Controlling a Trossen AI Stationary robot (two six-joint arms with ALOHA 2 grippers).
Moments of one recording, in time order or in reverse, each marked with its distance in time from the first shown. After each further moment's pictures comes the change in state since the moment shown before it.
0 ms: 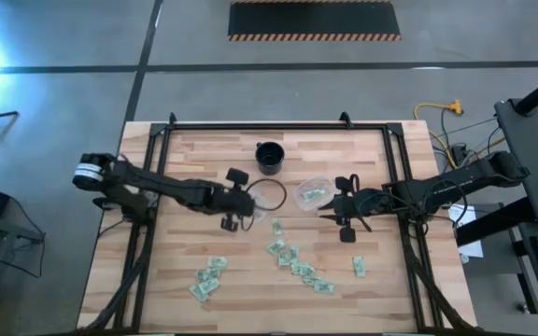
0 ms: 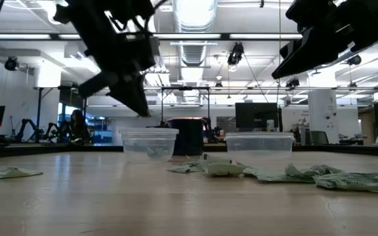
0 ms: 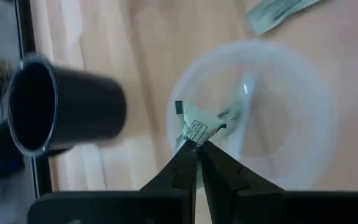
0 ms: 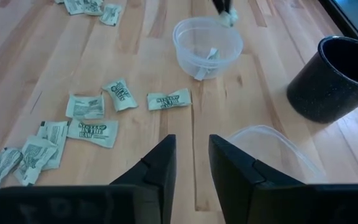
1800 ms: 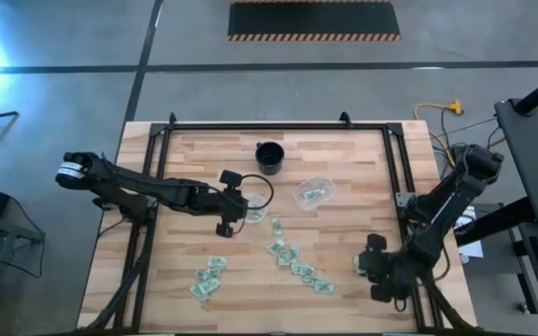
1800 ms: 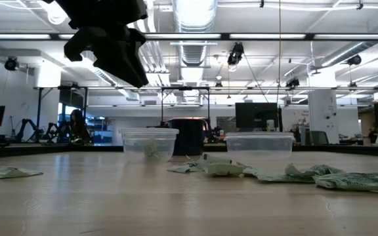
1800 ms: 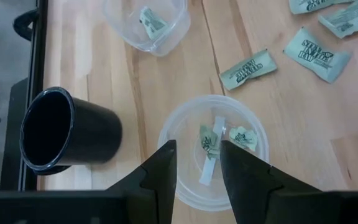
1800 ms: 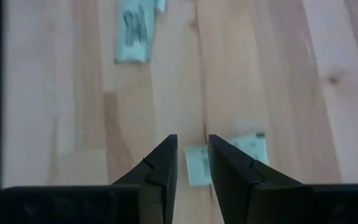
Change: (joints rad) left arm -0.062 -0.161 -0.013 0.004 0.071 -0.089; right arm 0.774 0.301 0.156 -0.457 0.140 1.021
